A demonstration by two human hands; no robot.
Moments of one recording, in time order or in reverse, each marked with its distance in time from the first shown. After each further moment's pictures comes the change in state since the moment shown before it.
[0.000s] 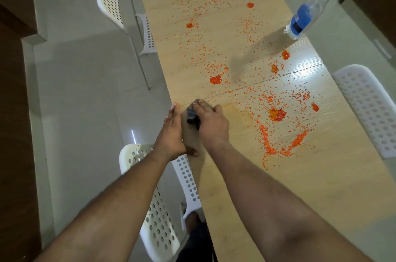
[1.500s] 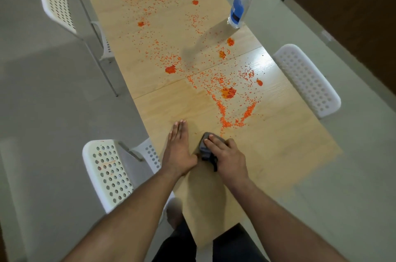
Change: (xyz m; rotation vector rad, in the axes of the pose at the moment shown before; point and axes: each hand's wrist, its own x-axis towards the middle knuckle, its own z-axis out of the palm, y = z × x) left_hand -0.075 0.059 0.130 0.173 -0.001 0.236; right_hand -0.207 0.133 -0.003 -0.049 0.057 0.055
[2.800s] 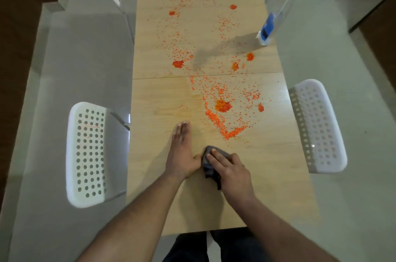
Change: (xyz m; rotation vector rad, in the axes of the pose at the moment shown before) left_hand 0.030 0.121 0.080 -0.179 0.298 -0.326; right_hand 0.019 0.154 -0.052 -0.028 -0.177 -0.459
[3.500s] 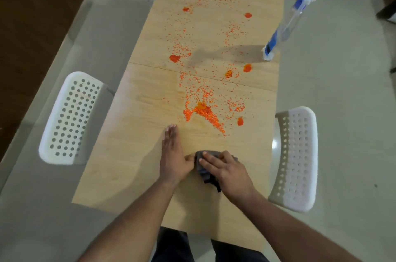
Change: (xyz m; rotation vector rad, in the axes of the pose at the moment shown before) left_hand -0.009 0.102 0.086 -0.078 0.283 -0.326; right_hand 0.016 0.164 -0.049 -0.086 -0.056 -0.569
